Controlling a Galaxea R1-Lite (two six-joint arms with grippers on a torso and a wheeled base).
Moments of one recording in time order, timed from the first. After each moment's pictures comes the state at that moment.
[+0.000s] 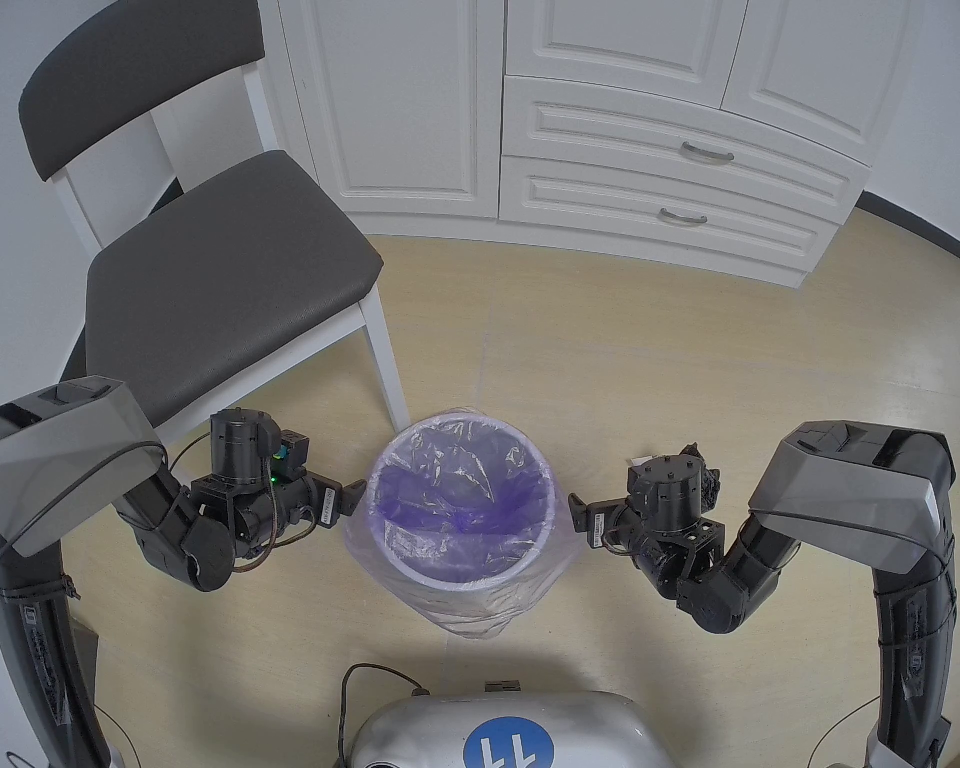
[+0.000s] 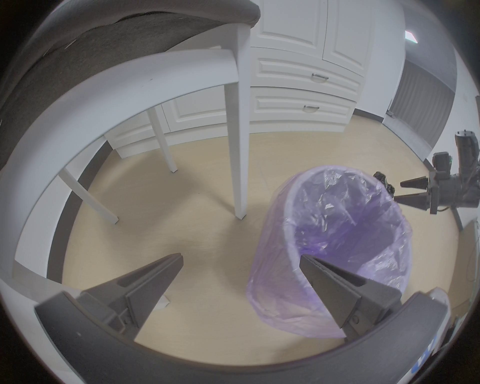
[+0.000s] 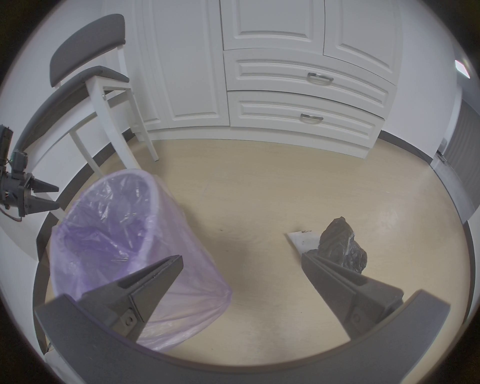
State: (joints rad) left arm -0.25 2.18 -0.82 -0.95 0.02 0.16; right arm 0.51 2.37 -0.89 -1.14 -0.39 0.12
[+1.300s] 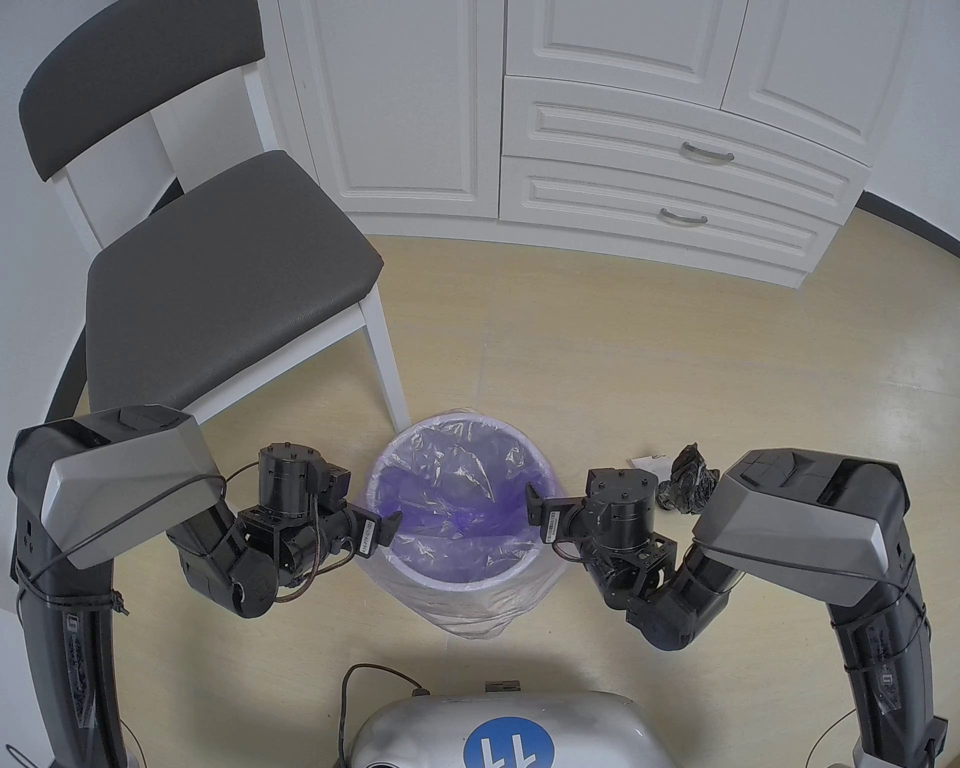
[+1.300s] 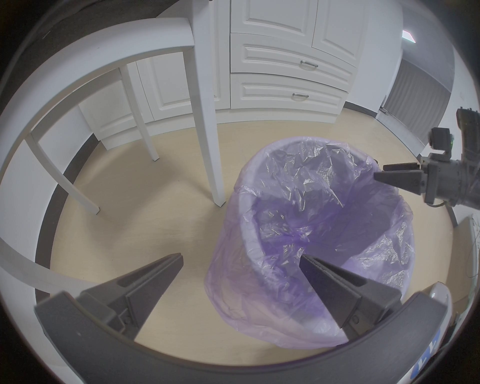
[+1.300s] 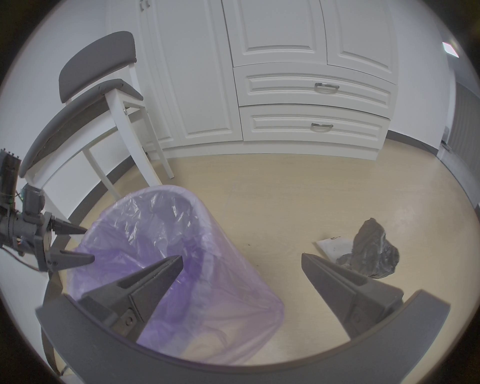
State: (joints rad) left arm -0.34 2.32 -0.84 -1.01 0.05 0.13; right arm 0.60 2.49 -1.04 -1.25 -0.45 0.18
